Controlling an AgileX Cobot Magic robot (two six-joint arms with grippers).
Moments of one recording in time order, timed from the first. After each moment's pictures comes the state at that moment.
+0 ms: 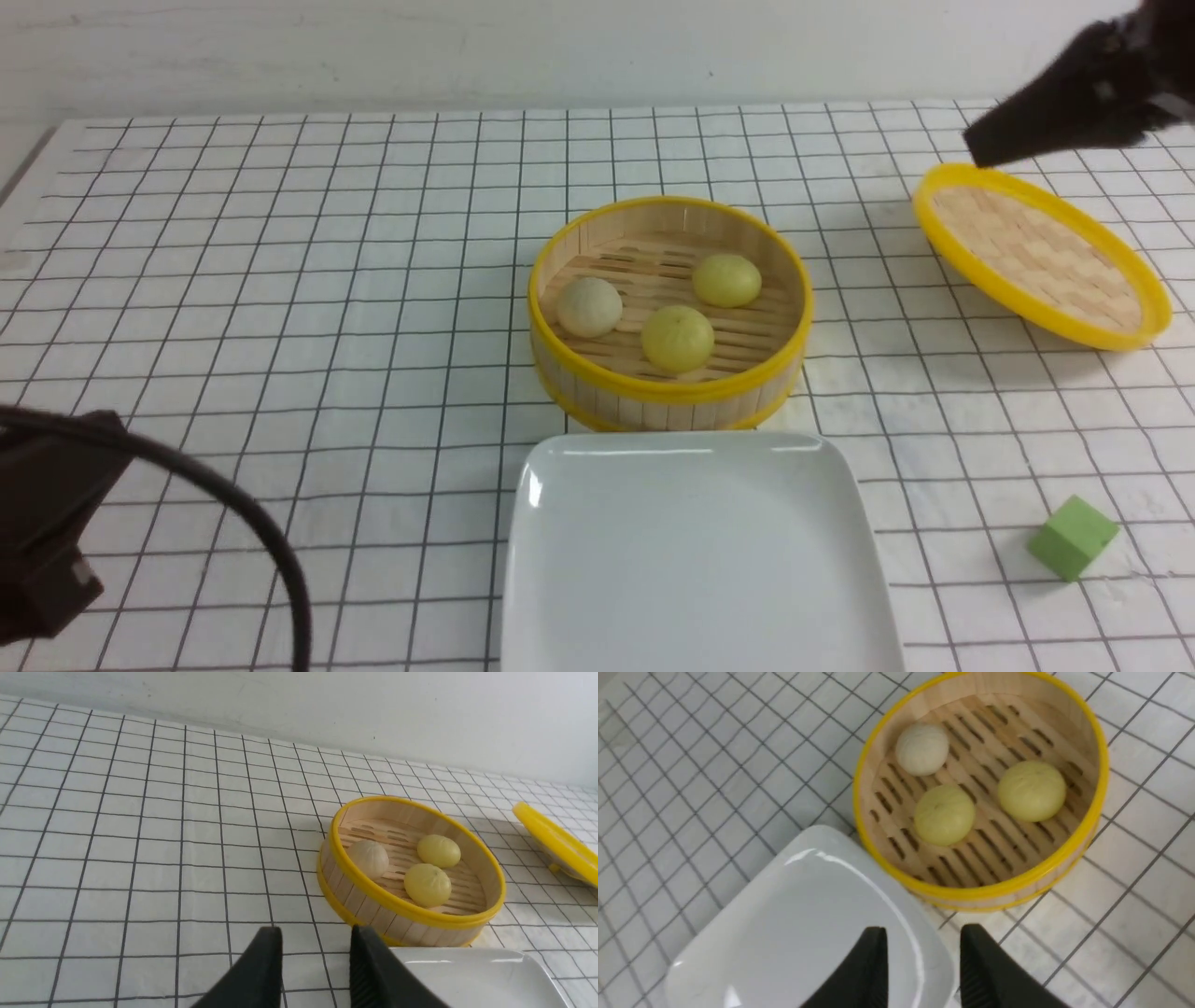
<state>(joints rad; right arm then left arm) 0.01 1.66 -1.65 0.76 1.22 -0.75 0.02 0.41 -0.49 -0.62 0.50 0.39</state>
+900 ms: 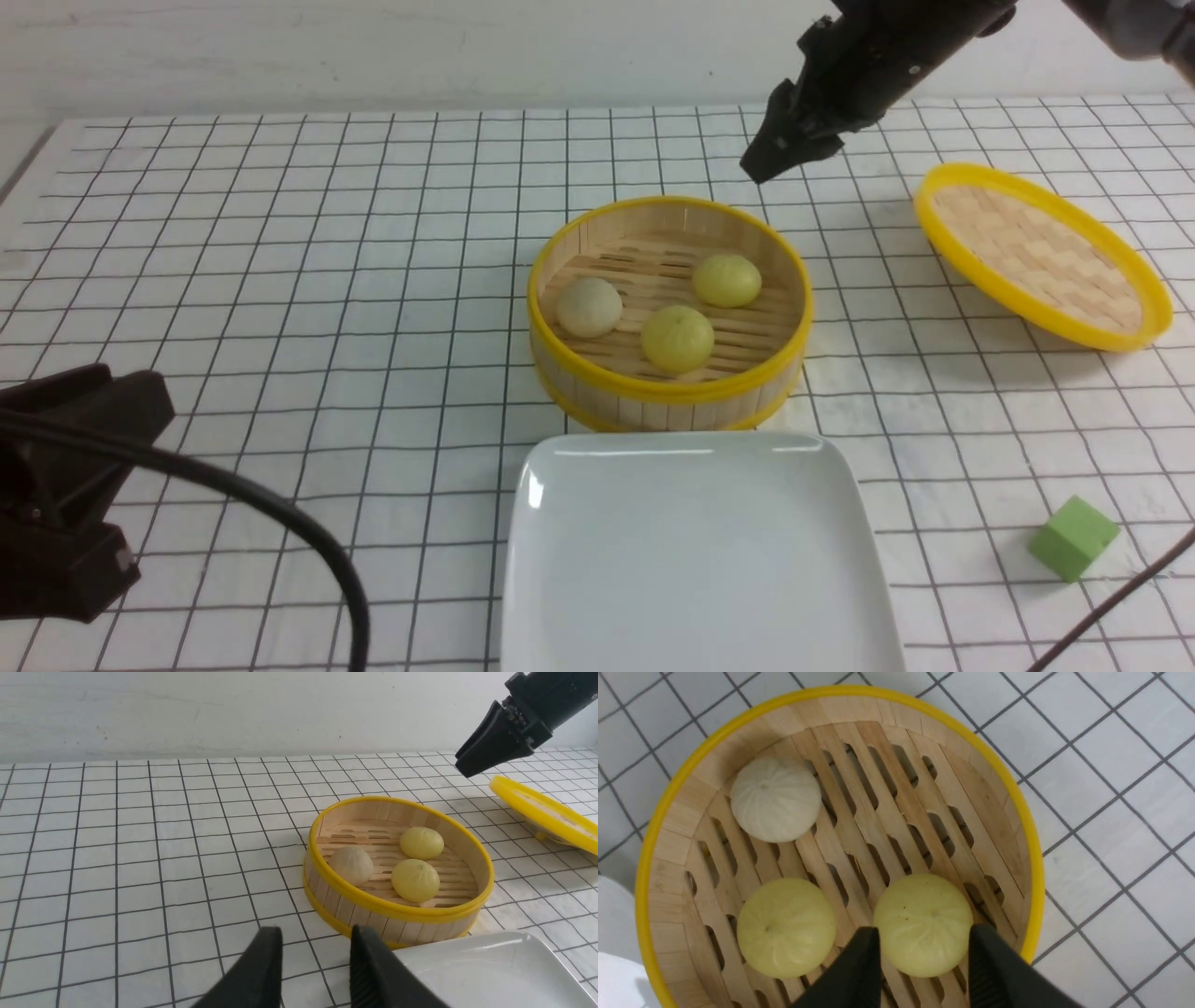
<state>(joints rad) 0.23 2.27 -2.35 0.48 1.24 -0.67 0.02 0.47 -0.51 -0.79 0.50 0.69</state>
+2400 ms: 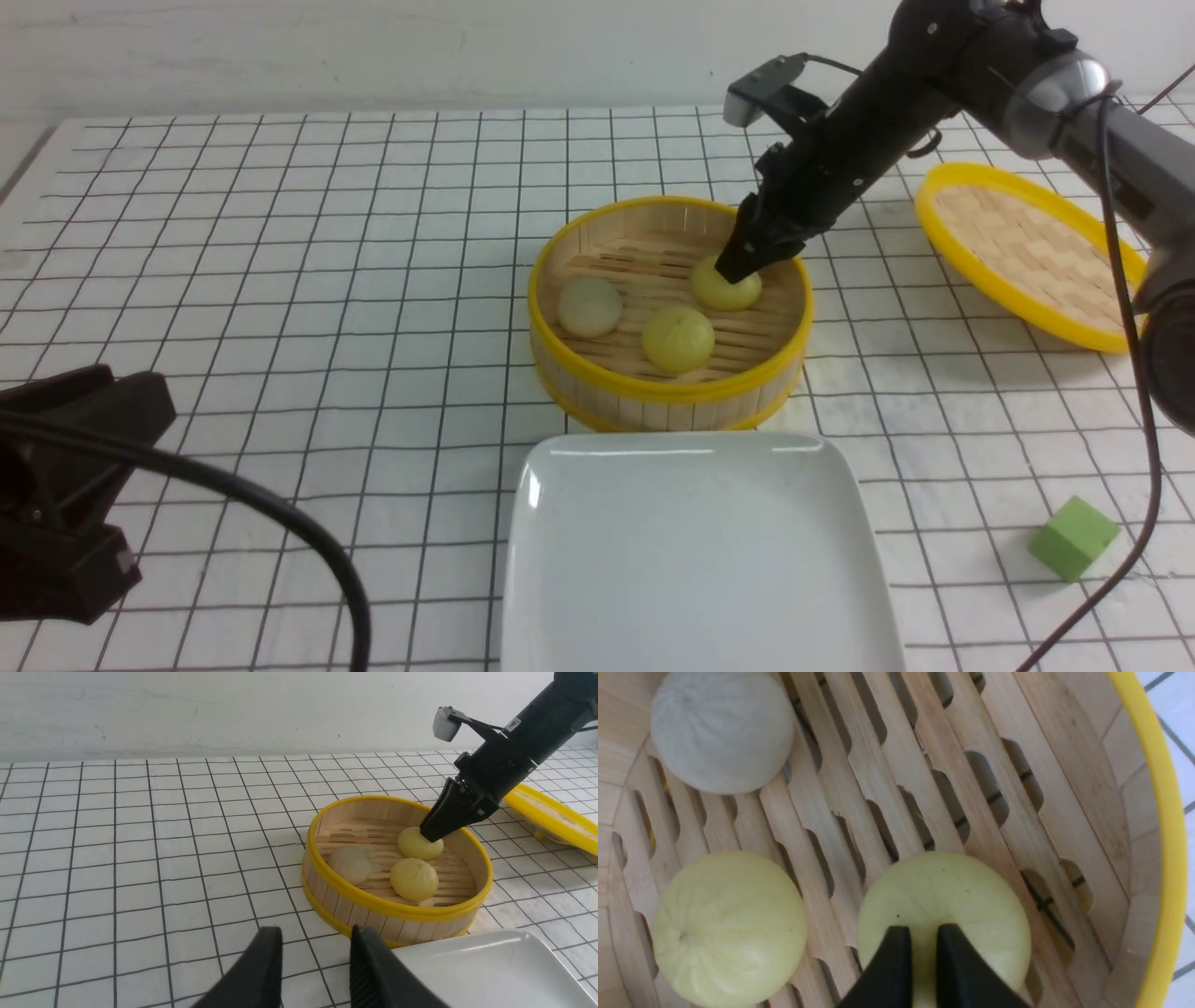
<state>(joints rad) 0.23 2.45 -2.35 0.53 1.24 -0.75 0.02 0.47 -0.51 -0.79 0.50 0.69</state>
